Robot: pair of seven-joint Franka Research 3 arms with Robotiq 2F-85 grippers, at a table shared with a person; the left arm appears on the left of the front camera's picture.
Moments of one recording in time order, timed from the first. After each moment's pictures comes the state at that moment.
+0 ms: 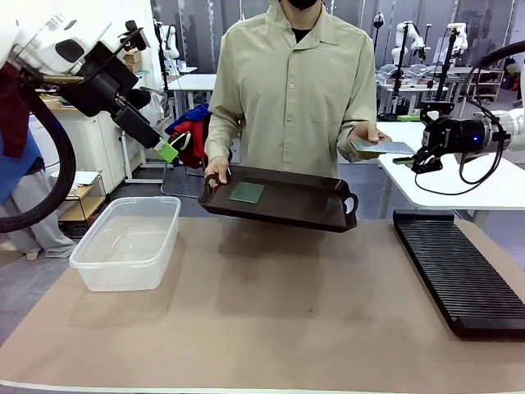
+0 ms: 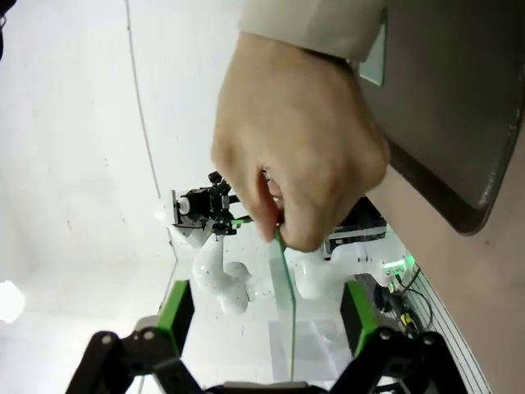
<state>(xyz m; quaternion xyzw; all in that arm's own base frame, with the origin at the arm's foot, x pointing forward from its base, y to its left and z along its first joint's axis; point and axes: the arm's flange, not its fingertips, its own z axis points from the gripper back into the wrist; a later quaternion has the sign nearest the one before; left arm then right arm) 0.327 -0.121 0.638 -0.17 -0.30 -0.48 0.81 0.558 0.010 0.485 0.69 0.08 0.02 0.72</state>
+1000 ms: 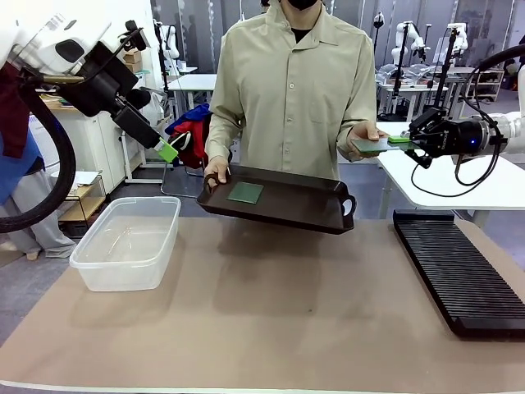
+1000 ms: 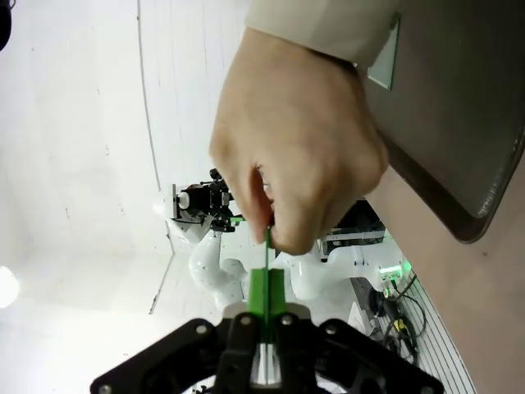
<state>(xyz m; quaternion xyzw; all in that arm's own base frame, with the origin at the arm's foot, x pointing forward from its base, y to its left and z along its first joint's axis) 0.327 -0.121 0.638 -0.17 -0.30 -0.48 0.81 0.561 0.011 0.481 0.69 0.06 0.04 0.72</state>
